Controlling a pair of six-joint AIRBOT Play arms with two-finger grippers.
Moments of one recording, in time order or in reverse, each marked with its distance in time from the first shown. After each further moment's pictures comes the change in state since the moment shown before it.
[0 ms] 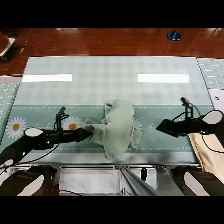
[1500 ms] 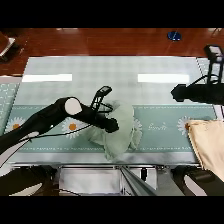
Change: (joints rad) left arm -0.489 -0.262 0.700 0.638 -0.082 -0.536; right arm 0.233 0.085 0.504 -0.468 -0.041 0.240
